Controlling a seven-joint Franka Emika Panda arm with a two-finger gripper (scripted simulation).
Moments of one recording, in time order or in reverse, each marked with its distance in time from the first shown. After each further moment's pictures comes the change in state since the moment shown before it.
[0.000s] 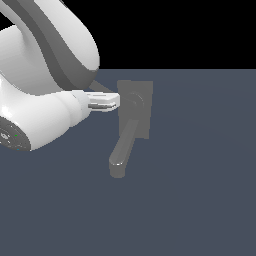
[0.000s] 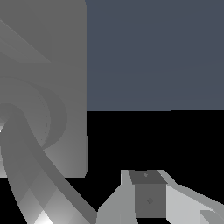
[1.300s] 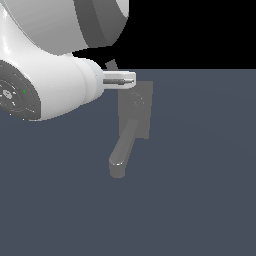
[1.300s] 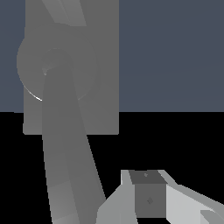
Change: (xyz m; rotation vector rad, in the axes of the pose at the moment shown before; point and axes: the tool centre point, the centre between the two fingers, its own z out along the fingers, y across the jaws) arm -0.057 -0.045 -0.007 -0.005 0.017 -0.002
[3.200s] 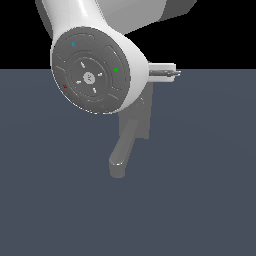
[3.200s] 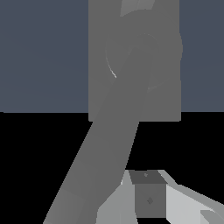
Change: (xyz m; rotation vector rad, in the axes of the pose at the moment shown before) arm -0.018 -0.092 -0.004 -0.029 0.002 0.001
